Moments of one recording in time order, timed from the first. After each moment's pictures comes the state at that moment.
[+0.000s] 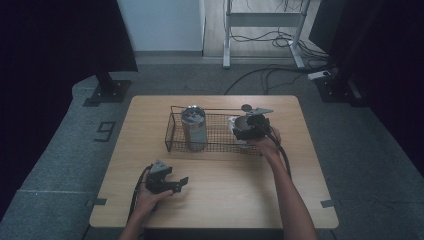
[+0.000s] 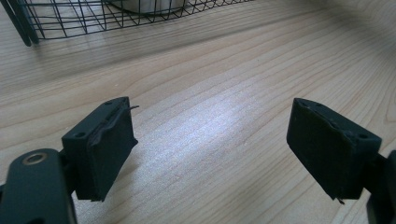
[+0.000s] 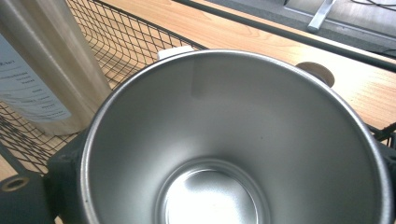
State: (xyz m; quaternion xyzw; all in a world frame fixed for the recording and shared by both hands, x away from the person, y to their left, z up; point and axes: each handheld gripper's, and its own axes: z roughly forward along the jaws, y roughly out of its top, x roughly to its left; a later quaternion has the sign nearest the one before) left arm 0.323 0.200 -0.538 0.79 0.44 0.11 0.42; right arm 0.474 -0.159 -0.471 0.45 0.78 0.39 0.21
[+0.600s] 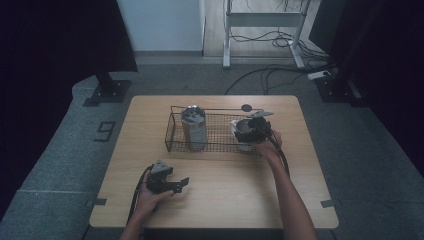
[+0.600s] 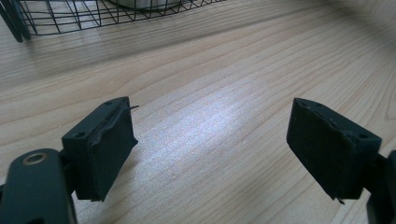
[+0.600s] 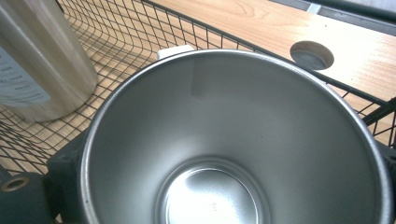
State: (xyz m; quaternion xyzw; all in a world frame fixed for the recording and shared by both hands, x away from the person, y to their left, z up) left arm 0.323 0.199 -0.539 0.79 0.44 0.11 0.42; right arm 0.476 -0.163 -0.485 0.46 0.78 0.37 0.20
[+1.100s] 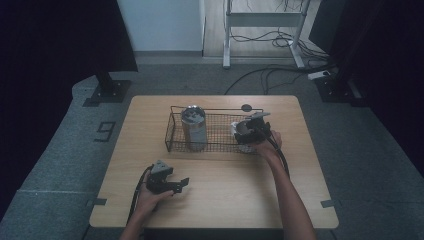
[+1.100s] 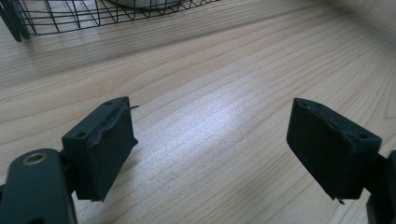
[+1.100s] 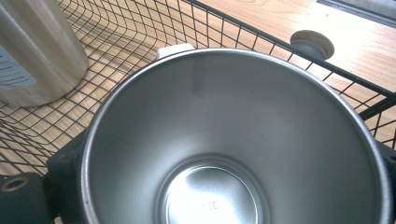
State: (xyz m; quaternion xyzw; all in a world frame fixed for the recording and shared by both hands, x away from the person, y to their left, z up) left arm 0.323 0.198 -0.539 0.79 0.44 0.11 0.42; right arm 0.477 -0.160 -0.489 0.45 0.79 0.35 0.21
